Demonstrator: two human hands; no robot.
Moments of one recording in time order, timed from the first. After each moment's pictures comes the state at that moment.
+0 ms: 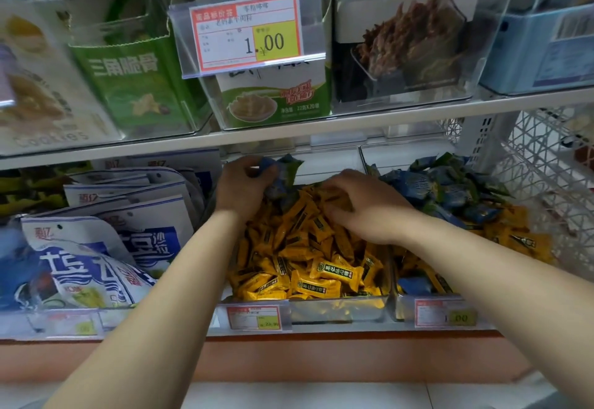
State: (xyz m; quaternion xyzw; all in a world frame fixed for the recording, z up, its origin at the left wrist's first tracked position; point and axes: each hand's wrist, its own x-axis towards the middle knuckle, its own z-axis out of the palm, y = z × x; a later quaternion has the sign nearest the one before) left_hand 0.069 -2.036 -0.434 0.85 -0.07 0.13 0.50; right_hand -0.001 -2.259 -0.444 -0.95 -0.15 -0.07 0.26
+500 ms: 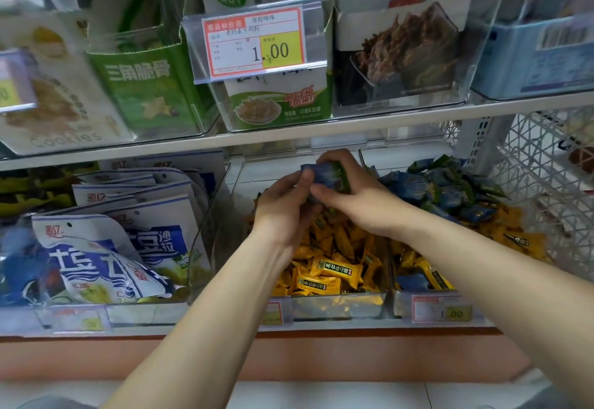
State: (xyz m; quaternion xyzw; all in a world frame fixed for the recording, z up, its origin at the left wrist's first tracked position) left_hand -0.010 -2.095 -0.425 0.51 0.03 -0.07 0.85; right_hand -0.014 -2.242 -0.426 -0.80 -0.15 -0.05 0.58
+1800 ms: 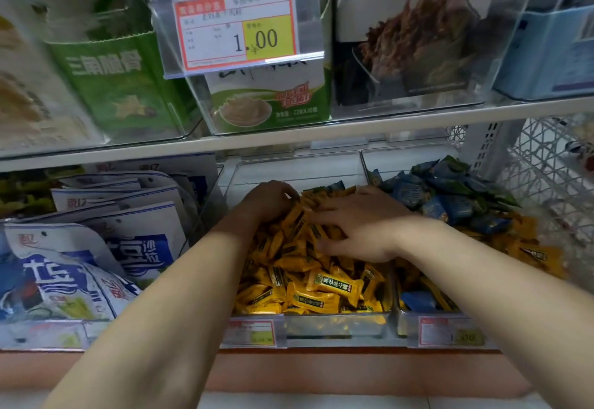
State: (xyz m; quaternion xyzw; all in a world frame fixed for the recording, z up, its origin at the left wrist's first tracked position) left_hand 0.146 -2.057 -0.486 0.97 -0.17 -0.08 0.17; right_hand 0.010 -2.257 -0.446 -0.97 -0.25 0.04 0.00
